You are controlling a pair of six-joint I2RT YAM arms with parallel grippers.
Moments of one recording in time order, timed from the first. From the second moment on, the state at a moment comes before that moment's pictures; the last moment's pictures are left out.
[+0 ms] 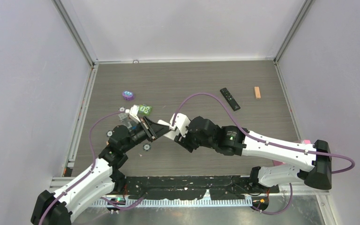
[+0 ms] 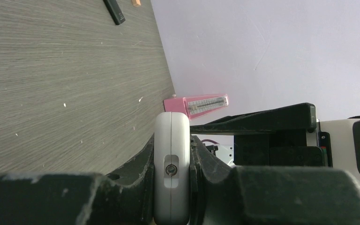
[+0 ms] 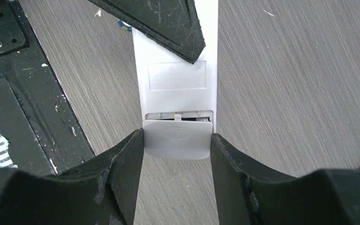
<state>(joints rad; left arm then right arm) -0.58 0.70 0.28 0.39 0.34 -1.18 1.20 1.21 1.05 -0.47 0.17 -0.08</state>
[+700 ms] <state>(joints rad) -0.57 0.76 0.27 0.40 0.37 -1.27 1.14 1.27 1.10 -0.54 0.07 -0.10</state>
